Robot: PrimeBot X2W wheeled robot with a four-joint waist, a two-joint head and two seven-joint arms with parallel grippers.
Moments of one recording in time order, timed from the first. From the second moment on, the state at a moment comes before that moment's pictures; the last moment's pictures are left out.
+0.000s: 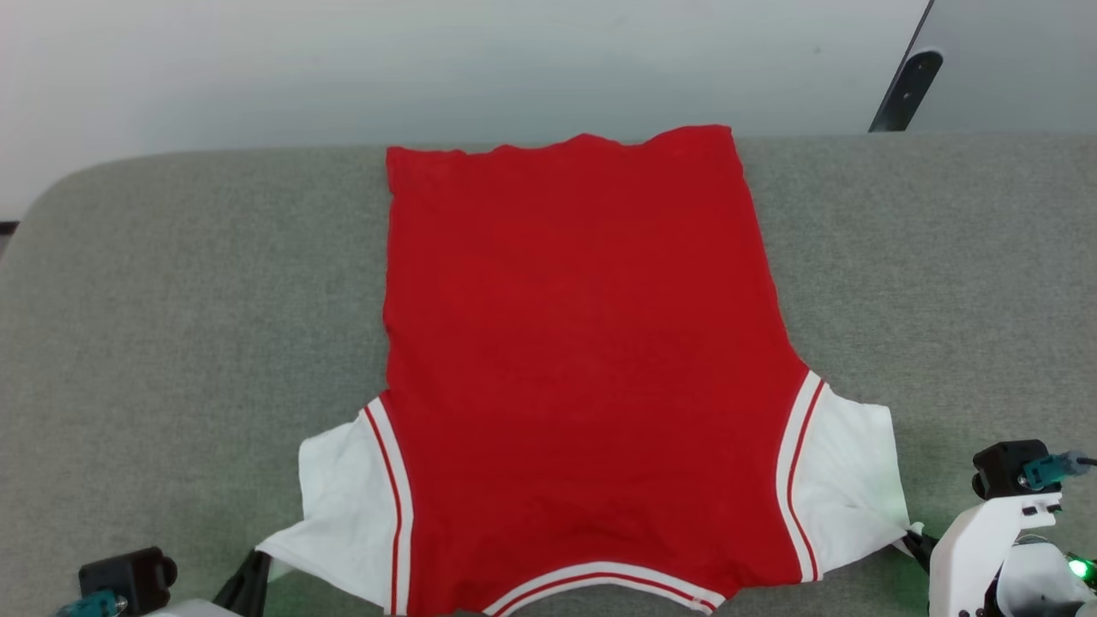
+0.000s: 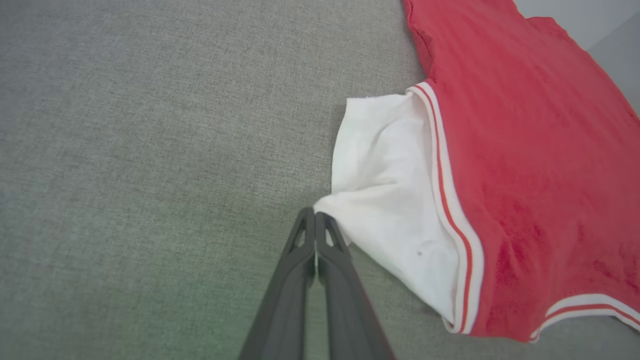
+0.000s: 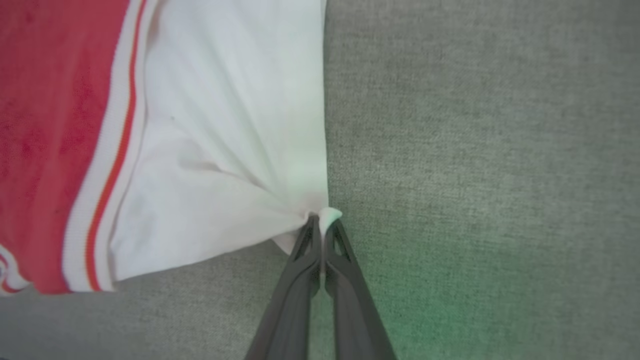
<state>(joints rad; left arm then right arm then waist) 0.06 0.72 -0.47 -0.05 -1.08 0.37 -0.10 -0.08 -0.27 0.03 0.13 0.40 0.13 0.70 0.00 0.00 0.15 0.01</state>
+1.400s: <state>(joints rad) -0.27 0.55 -0.58 -0.07 -0.96 0.27 -0.14 -0.96 -0.37 0.07 0.39 0.25 0.13 0.40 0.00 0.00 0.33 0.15</state>
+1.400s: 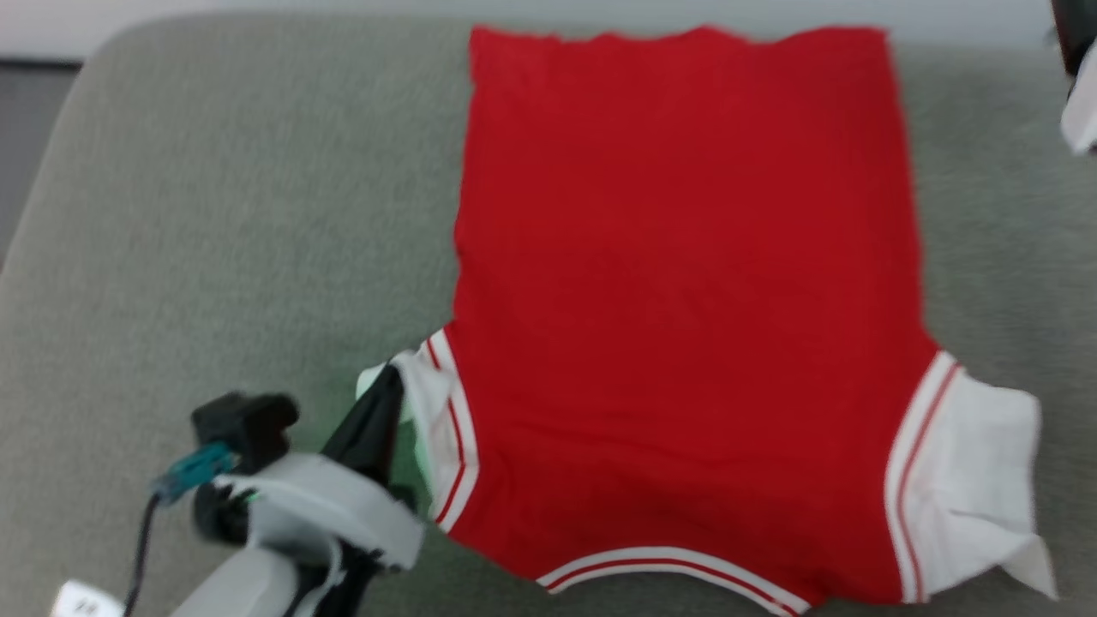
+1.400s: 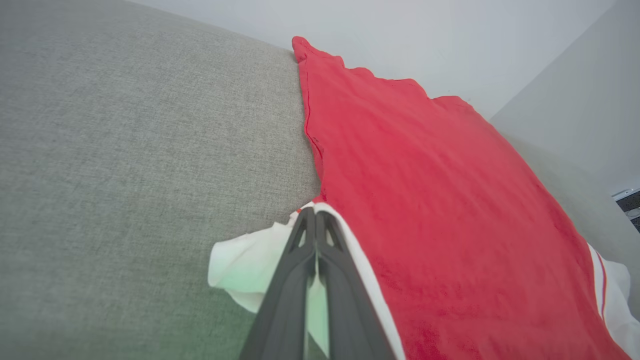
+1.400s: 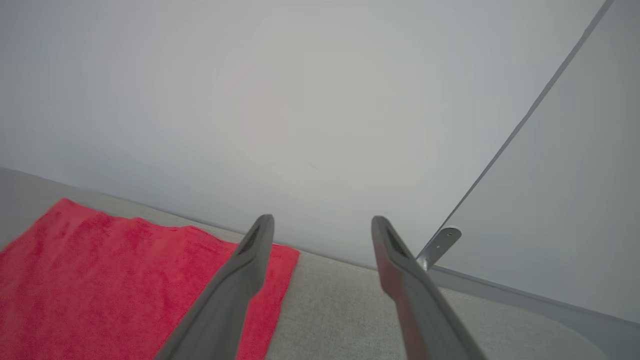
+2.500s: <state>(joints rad) -0.45 0.37 -0.68 0.13 -0.93 0.11 -0.19 -1.48 -0.41 0.04 1.20 0.02 0.13 0.79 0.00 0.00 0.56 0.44</state>
